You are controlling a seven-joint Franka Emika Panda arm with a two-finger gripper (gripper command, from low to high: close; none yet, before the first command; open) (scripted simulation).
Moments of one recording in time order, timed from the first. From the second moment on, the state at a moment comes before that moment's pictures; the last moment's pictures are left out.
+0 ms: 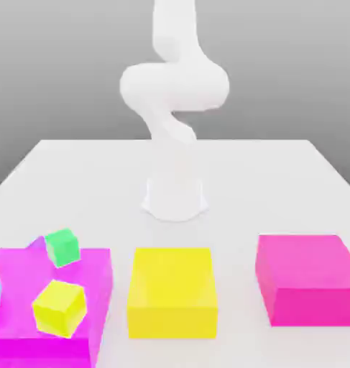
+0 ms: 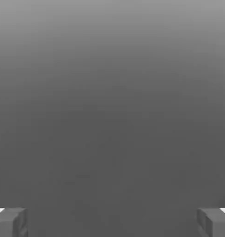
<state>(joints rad) -0.03 -0.75 -0.05 -2.31 -0.02 2.32 0.77</state>
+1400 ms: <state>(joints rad) -0.56 0.07 -0.30 -2.81 0.09 2.88 0.21</state>
